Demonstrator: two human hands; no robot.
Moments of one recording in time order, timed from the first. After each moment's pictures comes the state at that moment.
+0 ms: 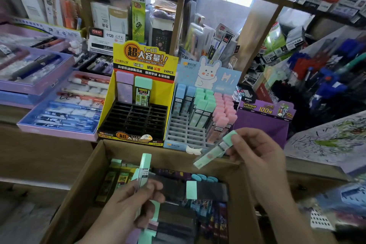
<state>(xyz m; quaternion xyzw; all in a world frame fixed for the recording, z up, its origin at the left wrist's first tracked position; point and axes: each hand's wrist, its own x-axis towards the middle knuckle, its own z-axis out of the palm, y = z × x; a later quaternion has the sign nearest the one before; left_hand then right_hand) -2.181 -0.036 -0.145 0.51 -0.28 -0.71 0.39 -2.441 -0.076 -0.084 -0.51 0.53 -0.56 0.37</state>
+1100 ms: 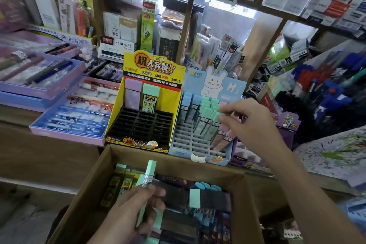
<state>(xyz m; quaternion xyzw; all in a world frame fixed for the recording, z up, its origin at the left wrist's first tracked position) -2.179 -0.044 -0.155 0.51 -0.21 -0.73 0.40 -2.434 -0.155 -0.027 -0.76 0.54 -0.35 0.07</state>
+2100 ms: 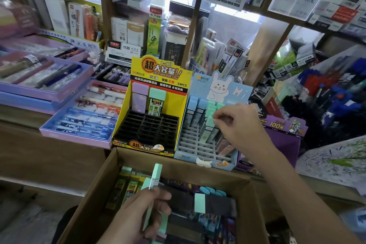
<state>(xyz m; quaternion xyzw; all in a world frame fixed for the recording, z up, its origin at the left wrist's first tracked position) -2.177 -0.051 -0.162 0.49 -0.19 -0.76 0.39 -2.409 -0.174 -0.038 -0.79 0.56 -0.26 -0.02</state>
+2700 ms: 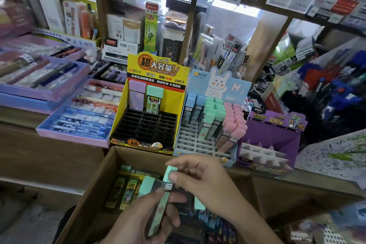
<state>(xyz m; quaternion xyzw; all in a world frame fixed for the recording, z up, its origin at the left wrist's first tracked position) -2.195 -0.045 -0.131 0.43 -0.15 -0.82 0.35 -2.360 -0.083 -0.098 -0.66 0.48 -0.32 0.49</state>
